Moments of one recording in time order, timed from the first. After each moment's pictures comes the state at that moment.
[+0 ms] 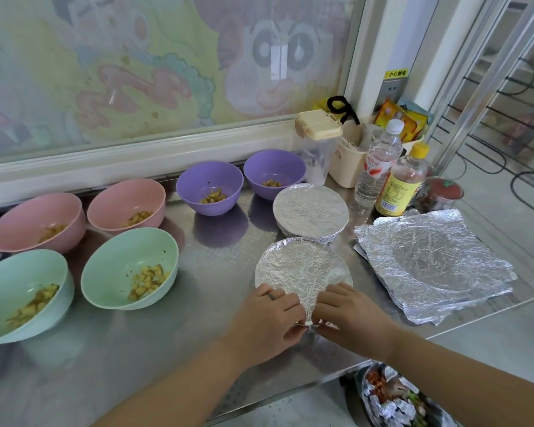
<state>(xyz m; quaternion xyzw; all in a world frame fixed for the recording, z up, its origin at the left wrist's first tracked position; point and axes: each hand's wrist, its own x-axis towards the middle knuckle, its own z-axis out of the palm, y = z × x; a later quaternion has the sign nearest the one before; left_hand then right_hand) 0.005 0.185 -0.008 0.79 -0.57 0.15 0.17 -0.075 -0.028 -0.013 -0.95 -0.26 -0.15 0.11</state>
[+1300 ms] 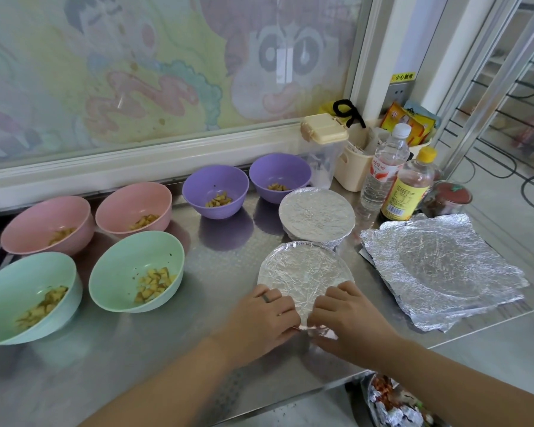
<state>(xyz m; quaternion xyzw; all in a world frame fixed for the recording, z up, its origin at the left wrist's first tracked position) 0.022 0.204 -0.004 0.76 -0.61 0.21 0.10 -0.076 -0.012 -0.001 -0.97 -0.21 -0.12 0.07</state>
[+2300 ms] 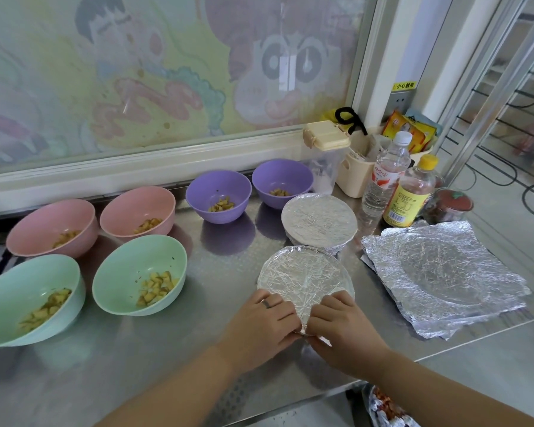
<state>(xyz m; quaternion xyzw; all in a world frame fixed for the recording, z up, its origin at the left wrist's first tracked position) 0.017 0.202 -0.002 0.77 -0.59 0.20 0.11 -0.068 0.000 -0.025 -0.94 -0.22 -0.24 0.11</state>
